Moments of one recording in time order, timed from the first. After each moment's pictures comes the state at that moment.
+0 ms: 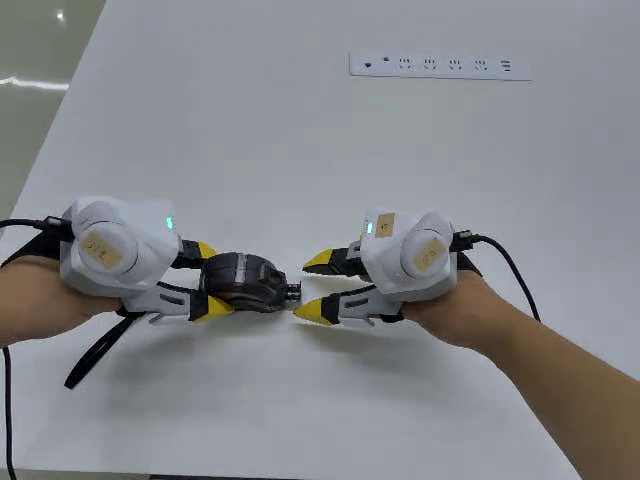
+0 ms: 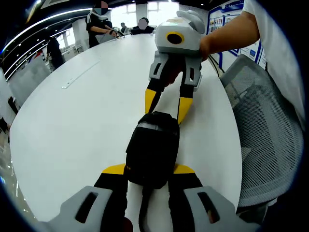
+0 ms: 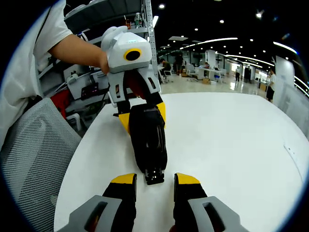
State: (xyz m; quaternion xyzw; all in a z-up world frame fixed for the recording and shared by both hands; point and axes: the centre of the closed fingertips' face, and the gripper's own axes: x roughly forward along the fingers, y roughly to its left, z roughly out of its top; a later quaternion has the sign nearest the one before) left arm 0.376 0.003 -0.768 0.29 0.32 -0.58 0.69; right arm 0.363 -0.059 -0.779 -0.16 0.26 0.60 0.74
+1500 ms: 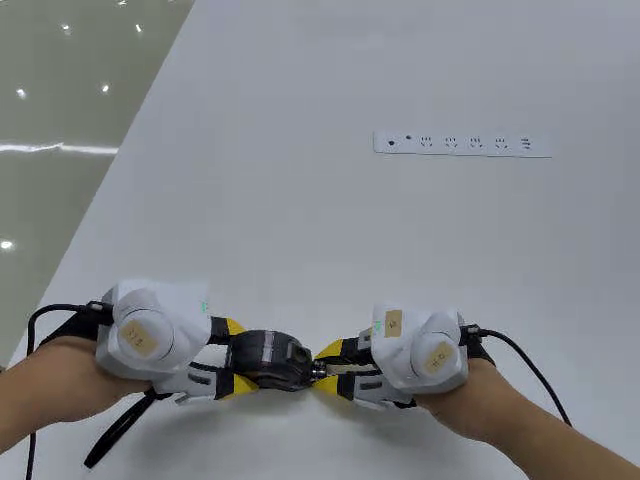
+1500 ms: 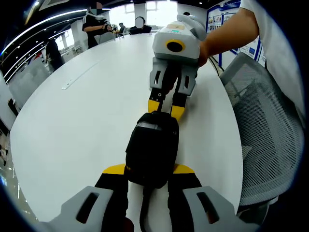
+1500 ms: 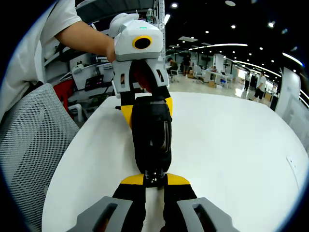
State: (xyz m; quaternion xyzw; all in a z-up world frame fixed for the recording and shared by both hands) left arm 0.378 0.004 -0.770 0.30 0.32 -0.58 0.69; right arm 0.363 -0.050 -0.792 -0.20 0.24 0.61 0.73
